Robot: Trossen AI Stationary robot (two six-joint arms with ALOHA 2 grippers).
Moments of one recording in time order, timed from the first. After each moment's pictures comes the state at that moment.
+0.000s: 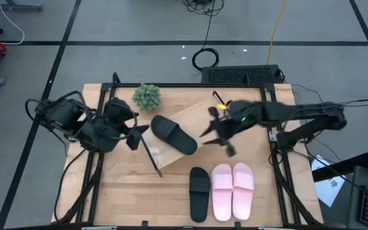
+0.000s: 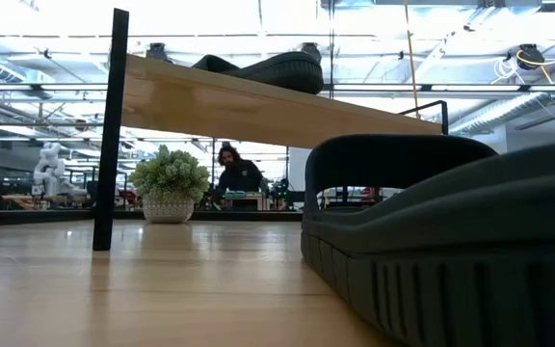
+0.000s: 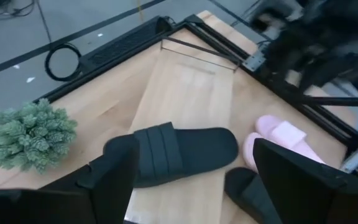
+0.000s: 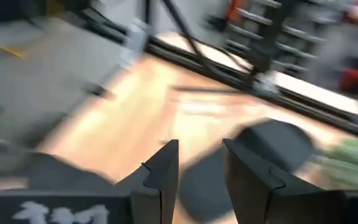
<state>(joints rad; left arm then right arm) -0.48 1.51 2.12 -1.57 -0.73 -1.07 0.08 1.32 1.31 -0.48 -0.16 -0.31</state>
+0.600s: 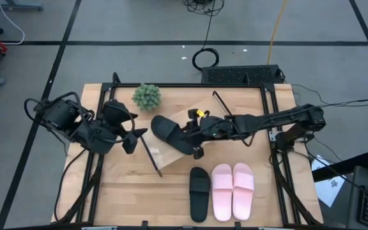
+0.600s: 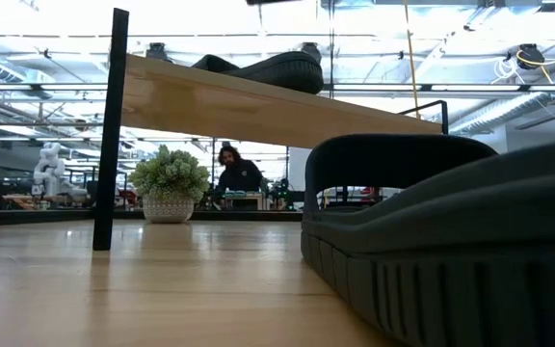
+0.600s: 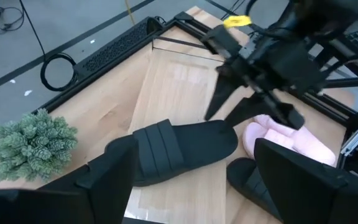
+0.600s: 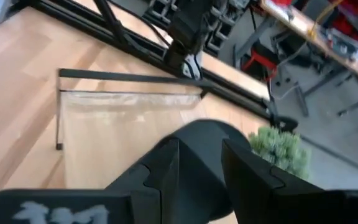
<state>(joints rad) -0.50 1.50 2.12 -1.57 -0.73 -0.98 0.12 1.61 1.39 -0.26 0.22 -0.38</state>
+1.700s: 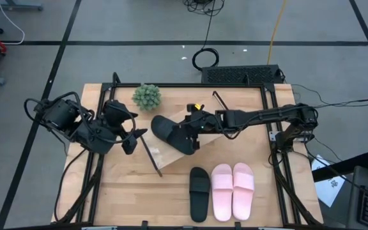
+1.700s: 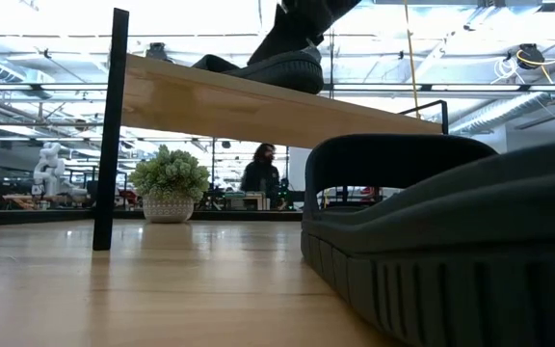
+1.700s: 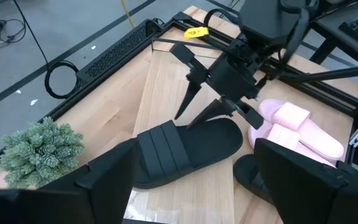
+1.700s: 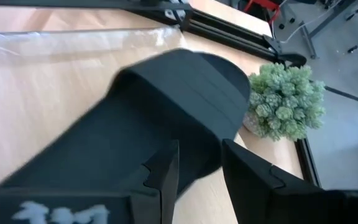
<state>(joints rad) -0.50 1.50 2.12 -1.57 -0.73 -0.92 0.03 1.68 1.39 -0.33 0.21 -0.28</state>
